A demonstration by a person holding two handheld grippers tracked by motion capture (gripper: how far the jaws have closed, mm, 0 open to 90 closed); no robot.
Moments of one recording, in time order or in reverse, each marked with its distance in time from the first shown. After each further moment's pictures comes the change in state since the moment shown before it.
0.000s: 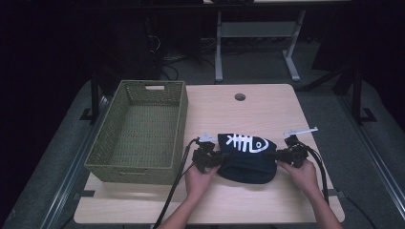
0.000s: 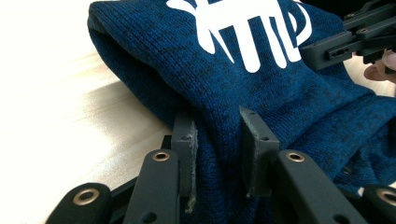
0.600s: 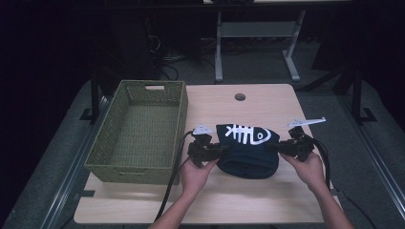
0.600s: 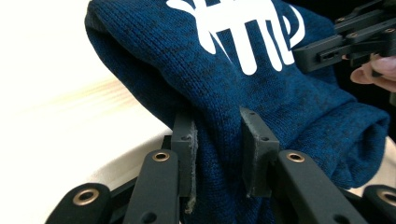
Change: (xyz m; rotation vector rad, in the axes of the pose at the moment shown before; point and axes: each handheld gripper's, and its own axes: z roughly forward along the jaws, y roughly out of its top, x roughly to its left) left arm -0.018 0.030 -0.040 -0.063 -0.018 0.029; right arm 0.032 0.029 -0.037 -0.052 -0.018 -0.068
